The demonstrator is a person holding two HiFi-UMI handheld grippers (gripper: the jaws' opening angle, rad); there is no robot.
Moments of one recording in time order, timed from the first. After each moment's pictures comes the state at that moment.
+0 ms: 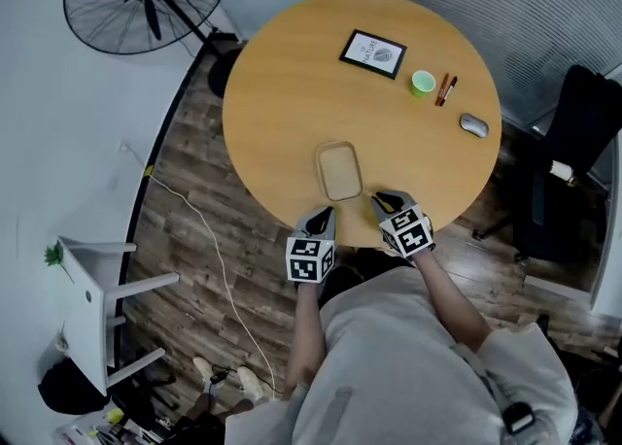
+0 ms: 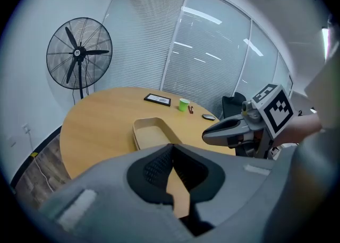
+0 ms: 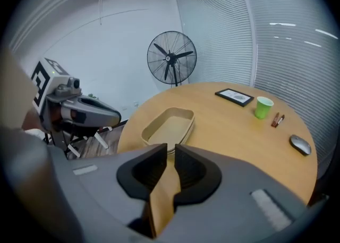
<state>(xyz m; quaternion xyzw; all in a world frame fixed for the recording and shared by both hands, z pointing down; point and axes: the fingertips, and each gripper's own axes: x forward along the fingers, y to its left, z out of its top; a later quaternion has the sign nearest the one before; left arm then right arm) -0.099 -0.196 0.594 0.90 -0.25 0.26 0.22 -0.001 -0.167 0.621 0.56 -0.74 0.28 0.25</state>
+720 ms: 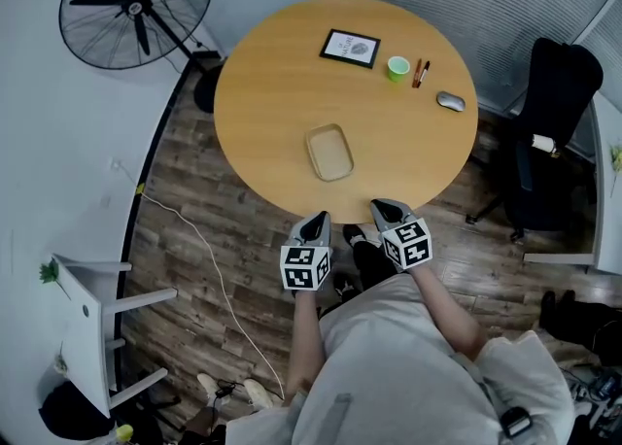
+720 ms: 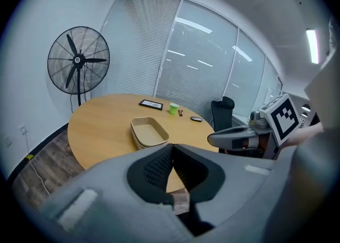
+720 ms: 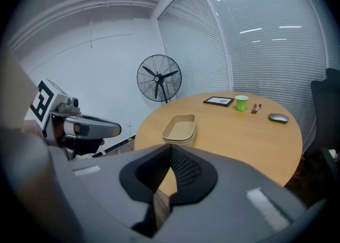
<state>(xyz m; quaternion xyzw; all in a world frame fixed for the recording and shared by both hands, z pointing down) -0.144 -0.125 0.568 0.93 -0.23 0.22 0.20 -0.039 -0.077 0.589 0.65 -0.70 0.27 0.13</state>
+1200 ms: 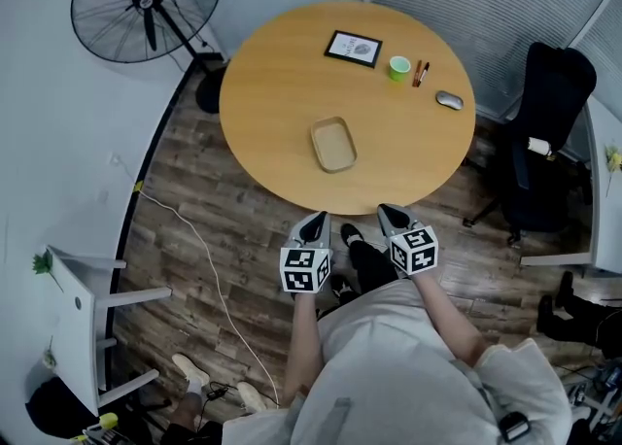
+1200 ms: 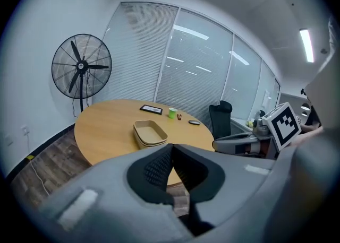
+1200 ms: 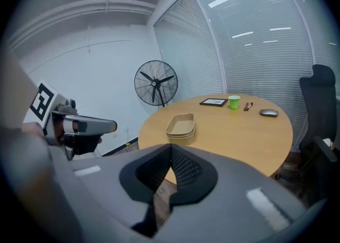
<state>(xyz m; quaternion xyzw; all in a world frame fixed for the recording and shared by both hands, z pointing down) -0.175 -0.100 0.556 0.93 -0.23 0.19 0.19 -0.057 -0.035 0.586 0.68 -0.68 0.27 0.10</state>
